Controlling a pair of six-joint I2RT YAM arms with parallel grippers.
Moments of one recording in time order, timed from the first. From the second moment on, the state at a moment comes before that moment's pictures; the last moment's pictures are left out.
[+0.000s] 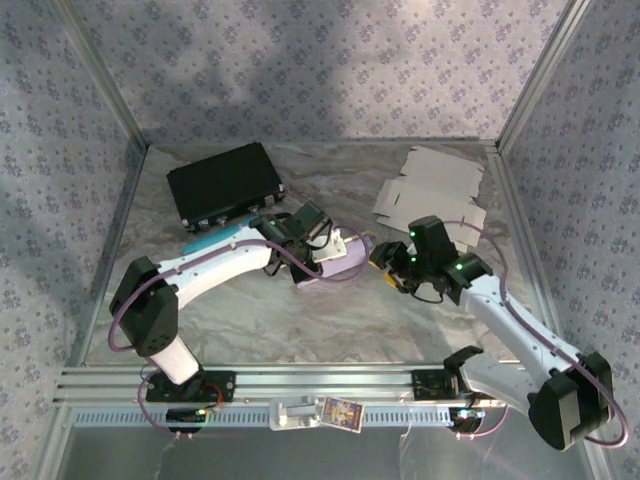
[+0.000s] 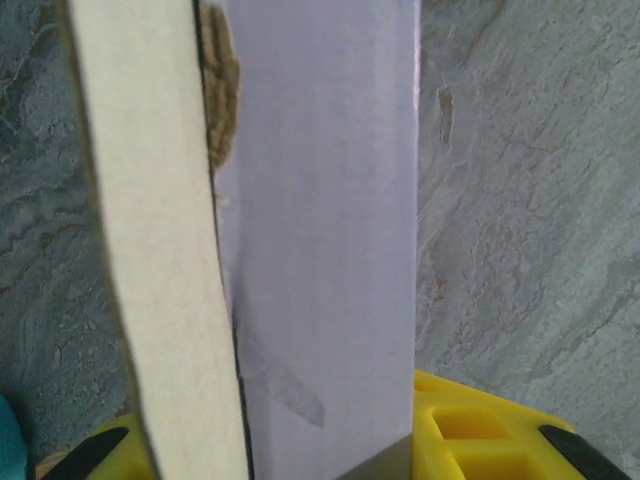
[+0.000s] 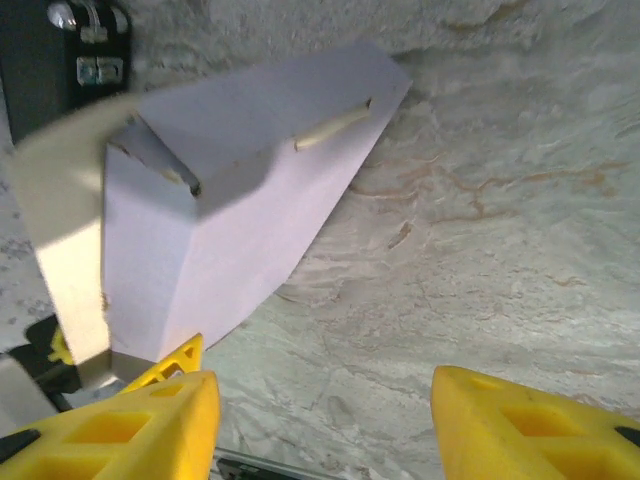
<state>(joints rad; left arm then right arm) -0.87 1.64 1.29 -0.83 -0.02 0.39 0.48 1.05 0.77 -0.57 -0.30 1.14</state>
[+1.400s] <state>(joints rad) -0.79 1.71 1.35 -0.84 0.10 0.33 0.53 1.38 0.85 -0.22 -0.31 1.36</state>
